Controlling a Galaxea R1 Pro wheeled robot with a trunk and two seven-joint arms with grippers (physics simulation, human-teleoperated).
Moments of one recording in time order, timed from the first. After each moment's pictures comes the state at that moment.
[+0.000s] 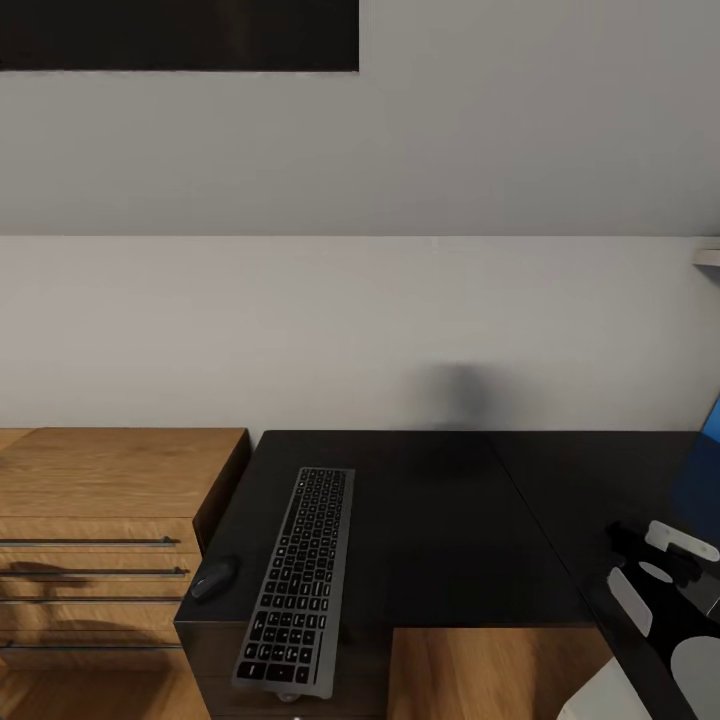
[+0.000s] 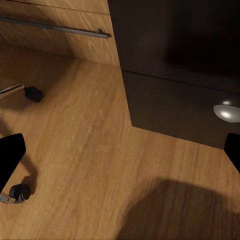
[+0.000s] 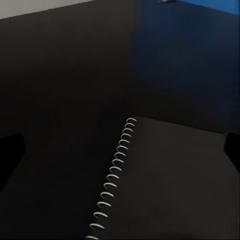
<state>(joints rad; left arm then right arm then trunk) 0.04 0.02 -0.30 -0.72 0.35 -0.18 0.45 -0.65 -0.35 -0.06 -0.45 -0.39 -0.13 -0.42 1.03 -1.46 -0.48</state>
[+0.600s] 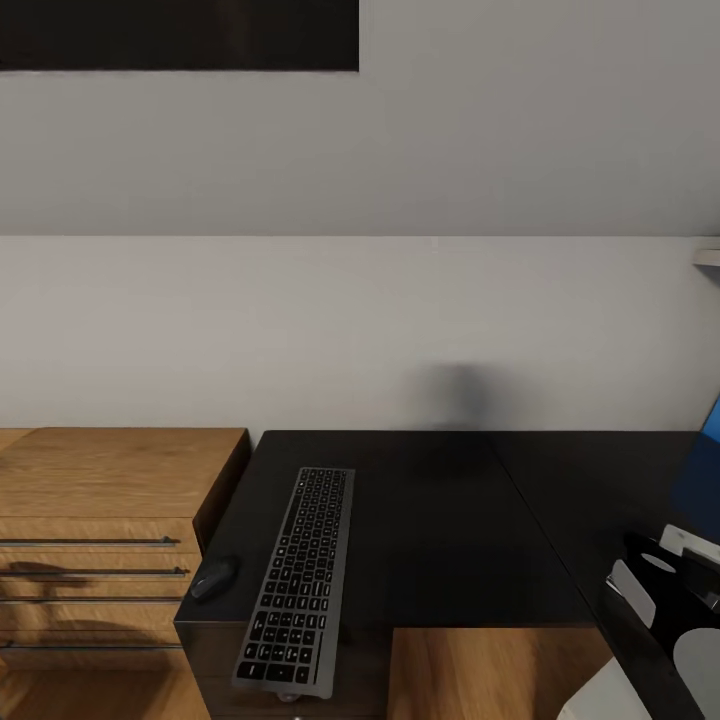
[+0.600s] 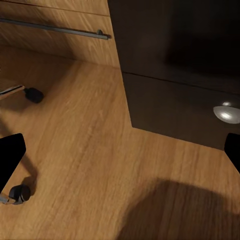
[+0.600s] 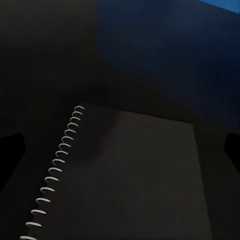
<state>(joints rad) 0.04 0.02 -0.30 -0.72 0.35 -0.19 0.45 -0.67 -0.36 -0.06 -0.45 -0.39 -0.02 -0.56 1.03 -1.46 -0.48</state>
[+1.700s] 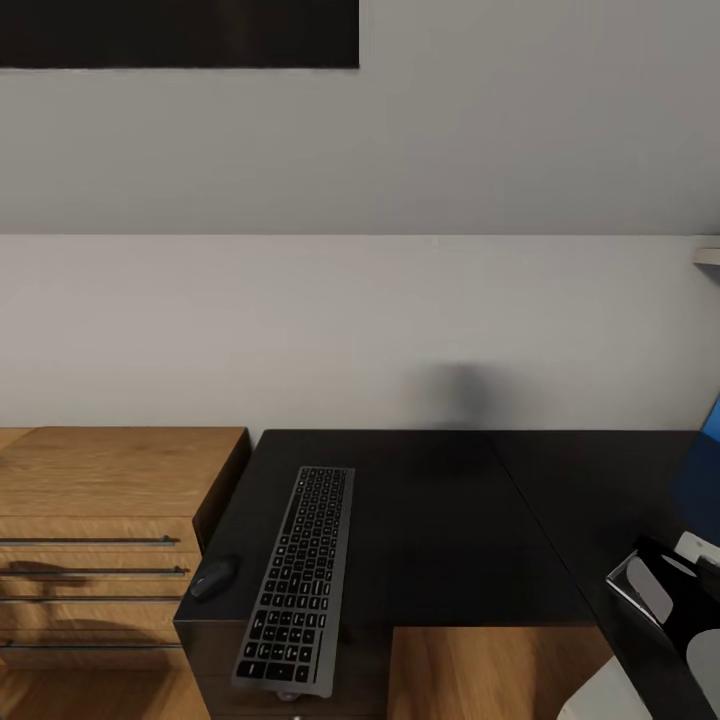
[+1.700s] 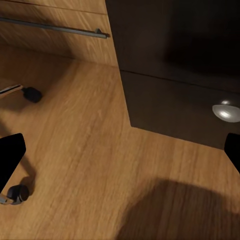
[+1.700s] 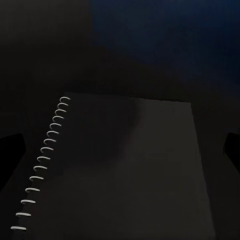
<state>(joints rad) 0.04 0.02 -0.30 -0.72 0.35 -0.19 0.45 -0.67 -0.39 -0.11 -0.45 -0.50 0.00 -0.52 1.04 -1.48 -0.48</state>
